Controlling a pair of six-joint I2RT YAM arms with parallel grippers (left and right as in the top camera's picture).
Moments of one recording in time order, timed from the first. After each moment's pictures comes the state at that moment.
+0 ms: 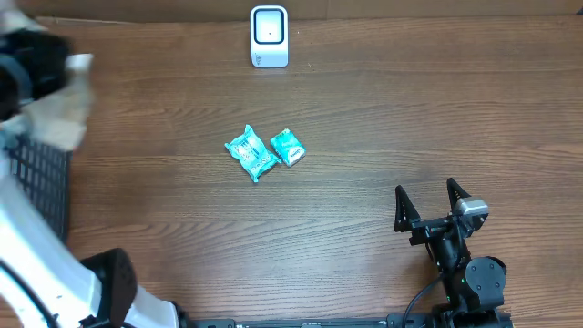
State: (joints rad) left arm 0.26 1.78 2.74 -1.69 0.24 -0.17; right arm 0.13 0.01 0.02 -0.03 -0.06 0.17
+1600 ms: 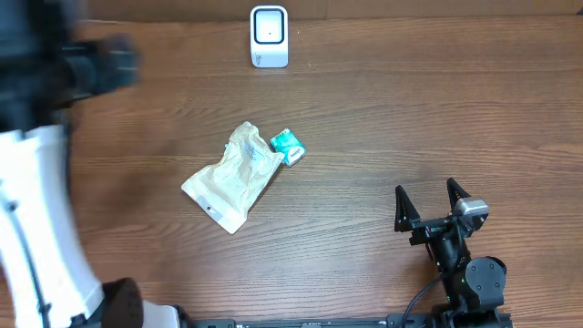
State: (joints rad) left arm 0.24 1.64 2.18 -1.38 0.02 -0.16; right arm 0.13 0.01 0.02 -0.03 -0.06 0.17
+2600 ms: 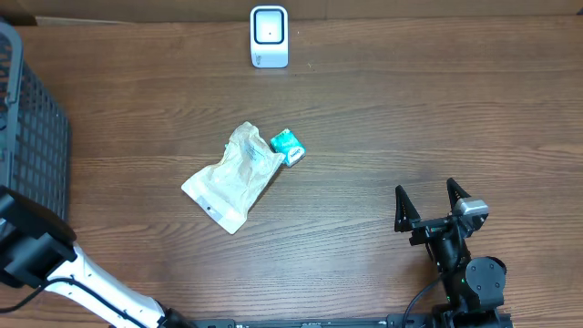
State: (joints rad) left arm 0.77 2.23 2.16 -0.99 -0.10 0.02; right arm 0.13 0.01 0.02 -0.03 -0.06 0.17
